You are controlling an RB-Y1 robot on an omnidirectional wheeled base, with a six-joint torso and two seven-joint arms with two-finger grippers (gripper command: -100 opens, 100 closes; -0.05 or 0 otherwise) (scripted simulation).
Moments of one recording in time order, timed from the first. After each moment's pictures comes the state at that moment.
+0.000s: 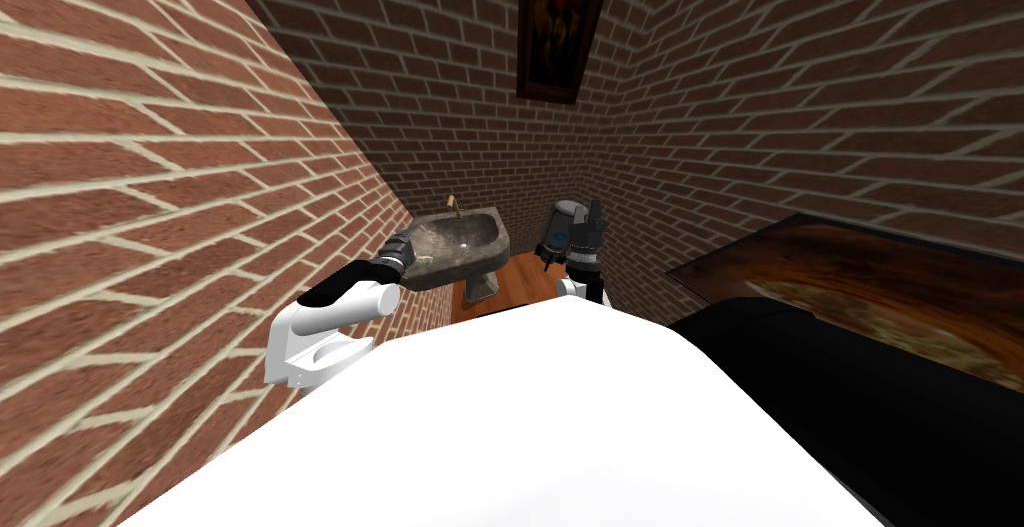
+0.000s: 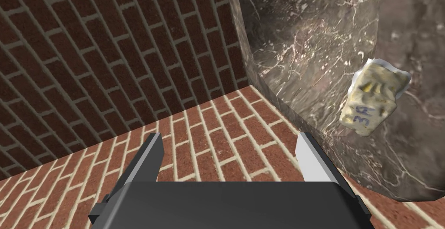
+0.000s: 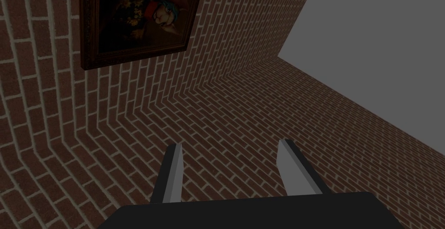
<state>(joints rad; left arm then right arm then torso) 0.17 0.26 0.13 -2.40 0.08 0.97 -0.05 0.50 0.04 -0.03 -2.29 -0.02 -0.63 0.08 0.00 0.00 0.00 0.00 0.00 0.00</state>
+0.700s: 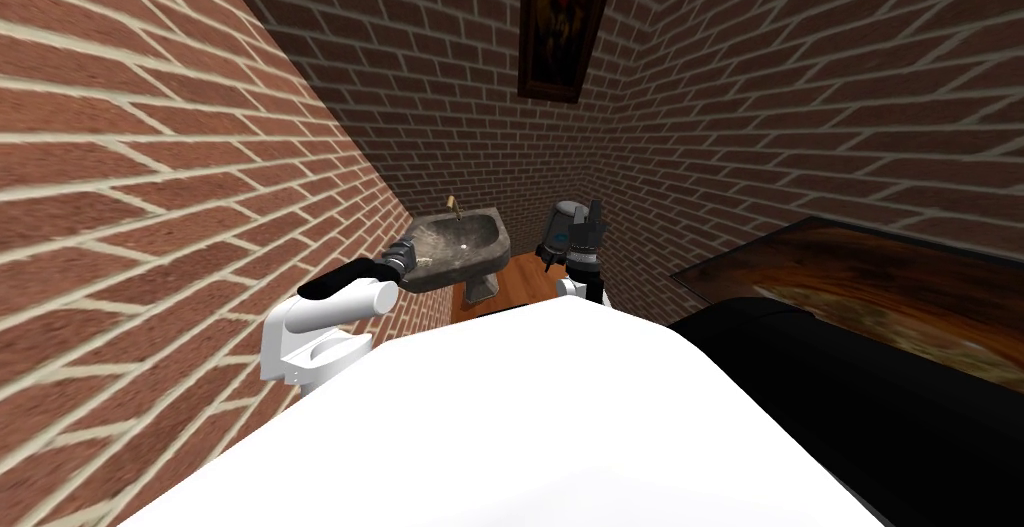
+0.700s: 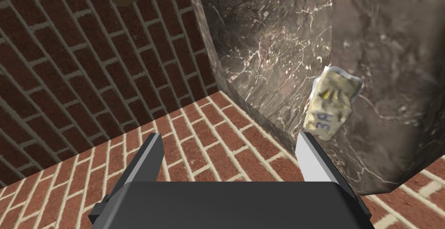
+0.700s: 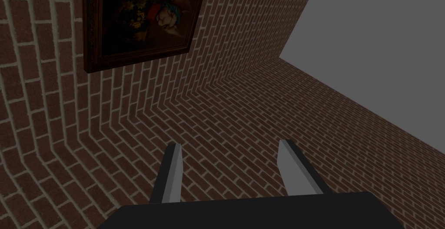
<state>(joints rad) 0.14 0.26 0.14 -2.41 0.10 1.16 -0.04 0.50 0.04 -0.03 -2.29 -0.02 -0.63 0.08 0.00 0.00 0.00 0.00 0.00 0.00</state>
